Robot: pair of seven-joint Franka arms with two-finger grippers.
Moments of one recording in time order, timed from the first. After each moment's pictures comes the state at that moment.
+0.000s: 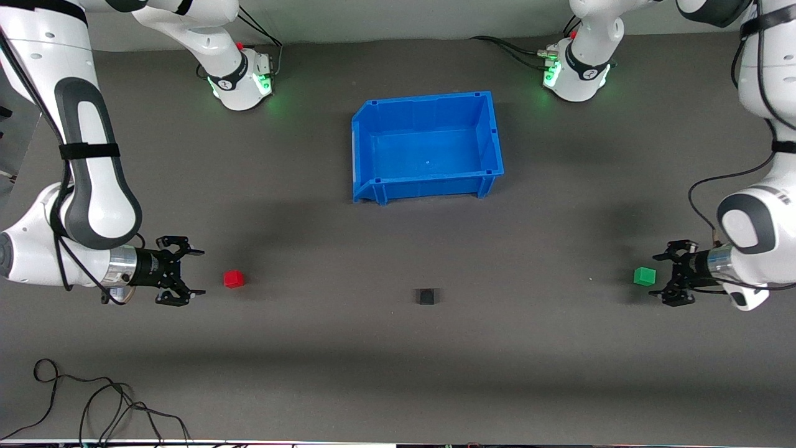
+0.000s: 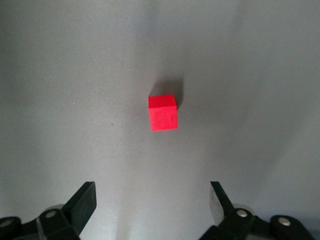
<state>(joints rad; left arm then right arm) 0.22 0.63 -0.02 -1.72 -0.29 2.18 -0.88 0.02 0.48 -0.10 -1.74 0.51 2.02 1.08</state>
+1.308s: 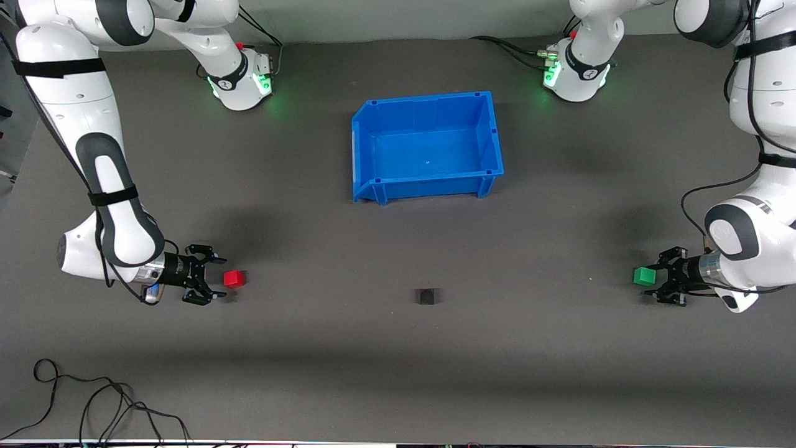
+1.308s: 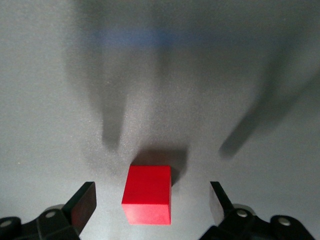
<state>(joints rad) 0.24 0.69 -0.01 -1.71 -0.29 2.25 -0.90 -0.02 0.64 -0.10 -1.85 0.80 2.22 0.71</state>
